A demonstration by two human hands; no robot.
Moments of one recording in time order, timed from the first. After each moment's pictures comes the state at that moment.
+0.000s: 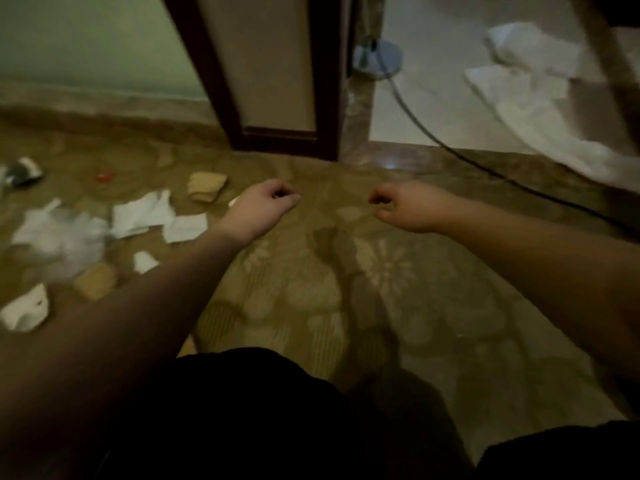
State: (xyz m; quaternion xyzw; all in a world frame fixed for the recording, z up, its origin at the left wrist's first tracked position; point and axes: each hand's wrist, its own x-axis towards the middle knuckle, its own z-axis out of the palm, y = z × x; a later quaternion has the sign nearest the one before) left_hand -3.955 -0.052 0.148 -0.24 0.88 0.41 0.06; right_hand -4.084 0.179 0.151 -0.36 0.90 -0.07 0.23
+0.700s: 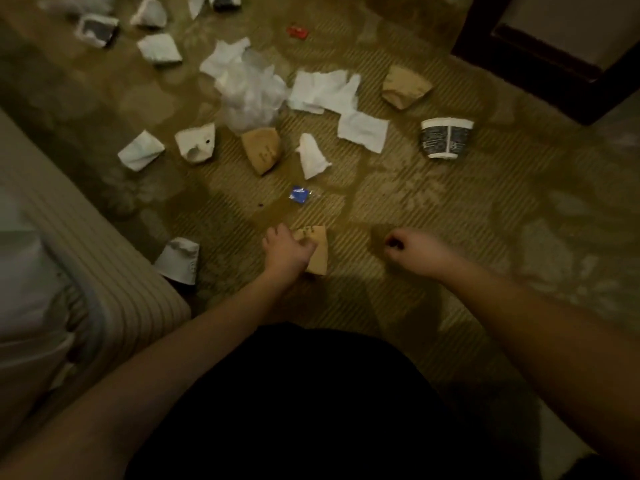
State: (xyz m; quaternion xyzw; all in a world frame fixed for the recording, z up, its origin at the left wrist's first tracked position) left_hand -3.694 -0.165 -0.028 -0.64 0.68 0.35 0.10; right_hand -3.902 -0.032 -0.033 -0.45 0.79 -0.05 0.42
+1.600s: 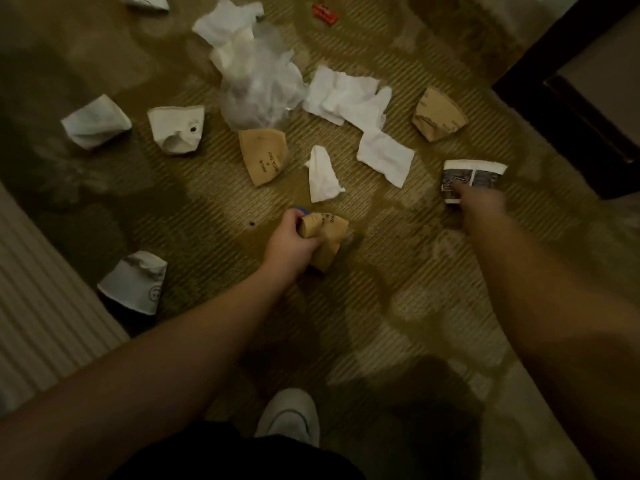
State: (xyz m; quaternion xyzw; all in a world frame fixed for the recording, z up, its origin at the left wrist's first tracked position) left_hand -3.725 -0.244 -0.075 -0.60 0.55 0.58 -0.04; right_hand -4.051 -0.168 -0.089 0.12 0.87 -0.37 0.31
